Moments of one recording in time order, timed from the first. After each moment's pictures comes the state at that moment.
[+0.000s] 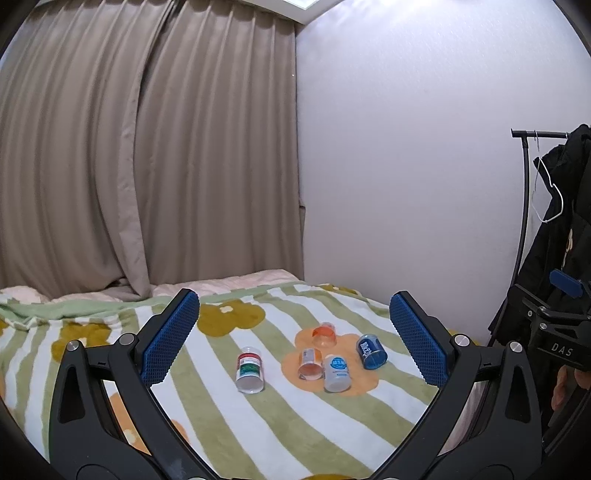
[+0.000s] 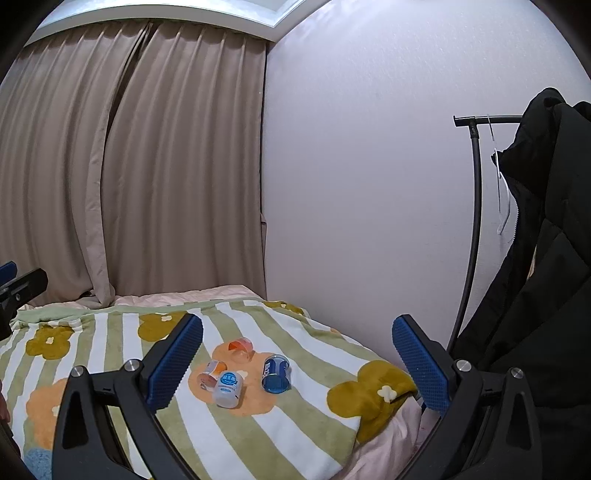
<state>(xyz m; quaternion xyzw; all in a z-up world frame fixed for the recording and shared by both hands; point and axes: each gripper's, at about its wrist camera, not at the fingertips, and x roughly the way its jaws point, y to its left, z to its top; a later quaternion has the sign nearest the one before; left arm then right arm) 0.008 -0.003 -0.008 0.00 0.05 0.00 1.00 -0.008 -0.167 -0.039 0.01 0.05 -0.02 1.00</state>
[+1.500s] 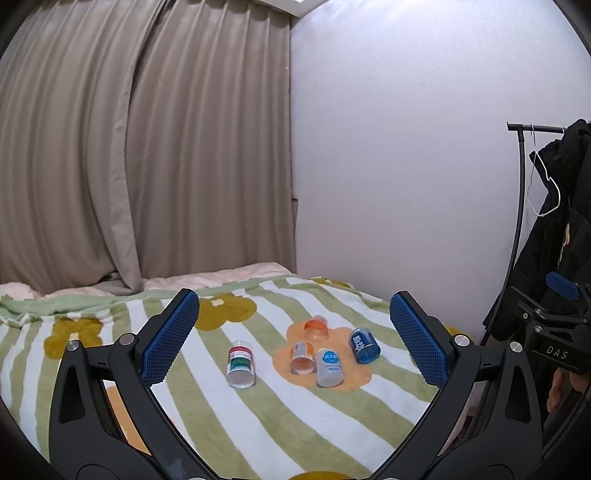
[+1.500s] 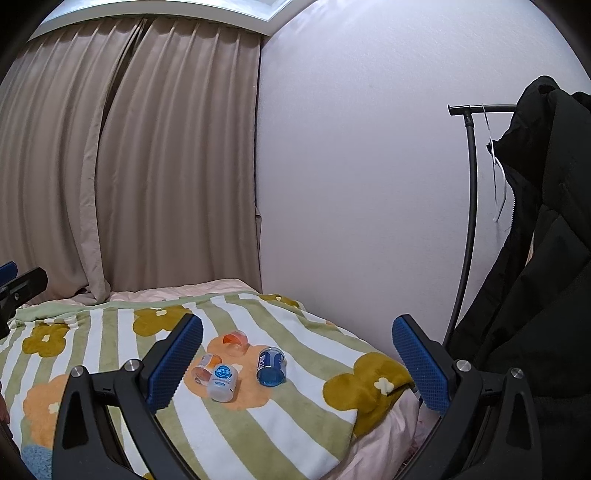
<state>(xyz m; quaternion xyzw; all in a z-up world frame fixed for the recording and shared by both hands) 0.017 -0.012 -0.009 0.00 0.06 -0.01 1.00 -0.006 -0.172 -0.044 0.02 0.06 -0.03 1.00</state>
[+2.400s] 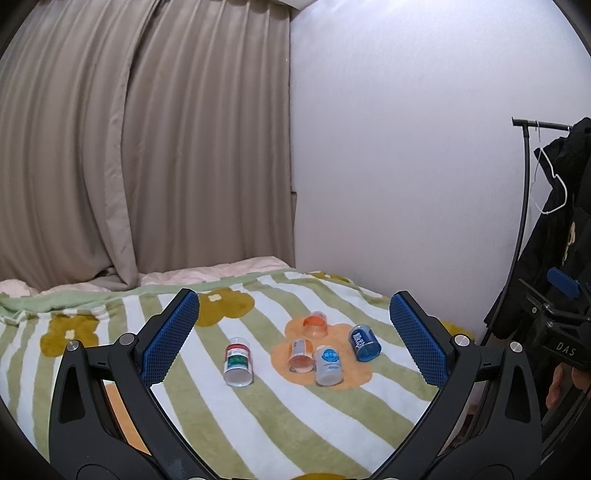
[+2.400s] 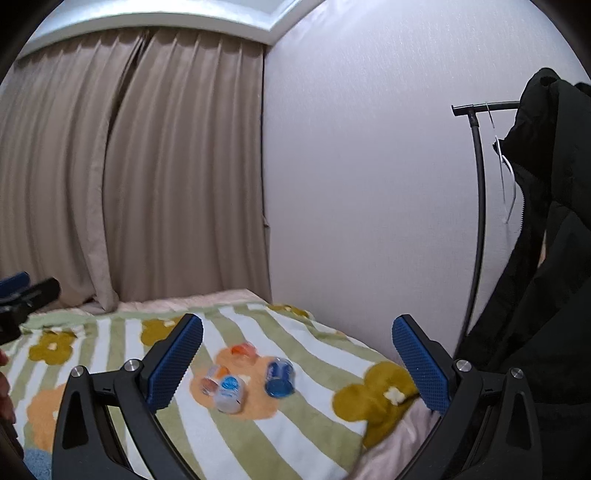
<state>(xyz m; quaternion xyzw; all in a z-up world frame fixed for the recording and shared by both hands) 0.038 -0.008 -0.016 0.00 0.08 -0.02 1.00 0.005 -0.181 -0.043 0.03 0.05 0.00 1.00</state>
